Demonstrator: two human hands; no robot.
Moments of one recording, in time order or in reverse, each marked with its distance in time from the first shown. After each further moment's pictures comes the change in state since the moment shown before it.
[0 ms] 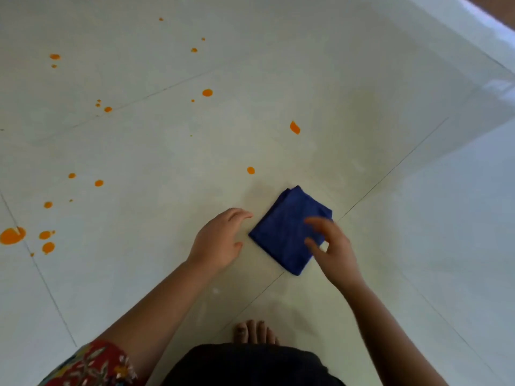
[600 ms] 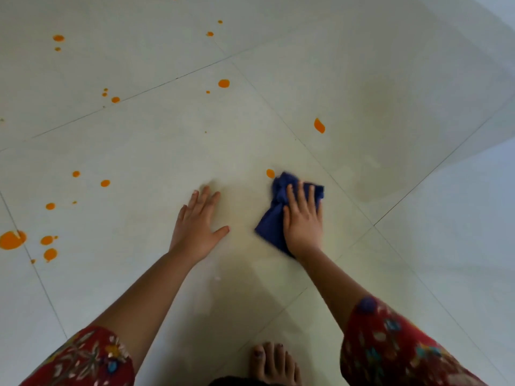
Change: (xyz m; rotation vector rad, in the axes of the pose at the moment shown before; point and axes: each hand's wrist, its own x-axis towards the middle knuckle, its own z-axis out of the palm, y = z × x) left_hand 0.028 -0.098 -0.004 0.082 -0.011 -0.304; right_hand 0.115 0.005 0.124 -0.498 0.020 -0.080
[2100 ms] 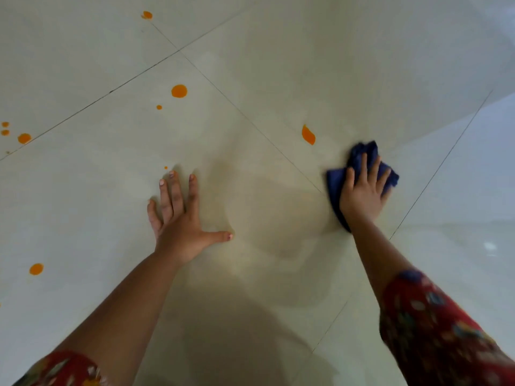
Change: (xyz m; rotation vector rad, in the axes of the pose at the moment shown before) left_hand 0.132 0.026 -0.037 0.141 -0.251 -0.114; right_hand 0.137 0.098 -0.050 0.045 0.105 0.663
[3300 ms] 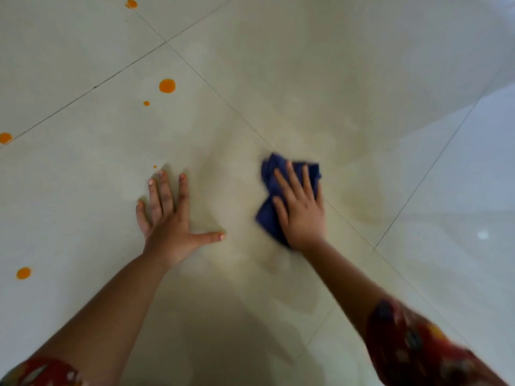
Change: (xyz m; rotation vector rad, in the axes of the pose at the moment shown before) left_hand -0.002 0.001 -0.006 -0.010 -0.047 -0.008; right_hand -0.079 -0.035 0.030 -0.084 -0.063 -0.658
